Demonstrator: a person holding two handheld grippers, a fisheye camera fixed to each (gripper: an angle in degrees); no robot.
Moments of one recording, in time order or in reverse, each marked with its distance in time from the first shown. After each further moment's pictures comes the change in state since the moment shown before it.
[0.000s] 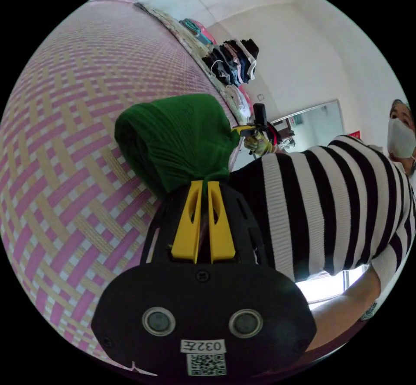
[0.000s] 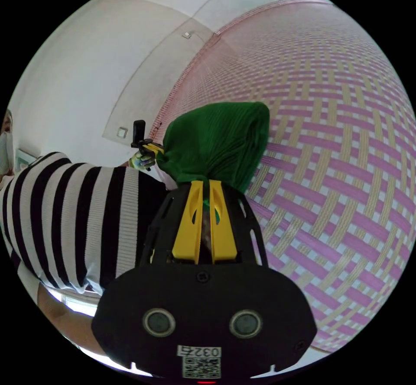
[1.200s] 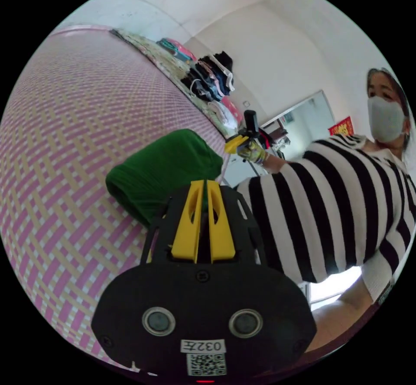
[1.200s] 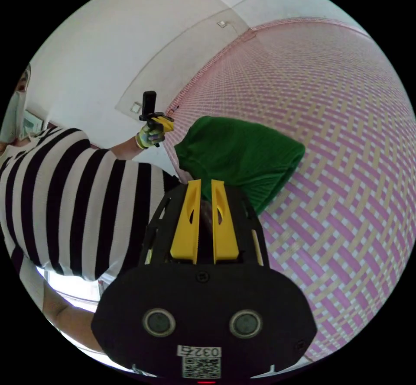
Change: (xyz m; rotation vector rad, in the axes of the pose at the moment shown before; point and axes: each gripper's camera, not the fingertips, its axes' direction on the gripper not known) left arm -0.006 -0.039 -0.011 0.088 -0.026 0.136; right arm -0.097 -0.008 -0.031 -0.091 0.019 -0.195
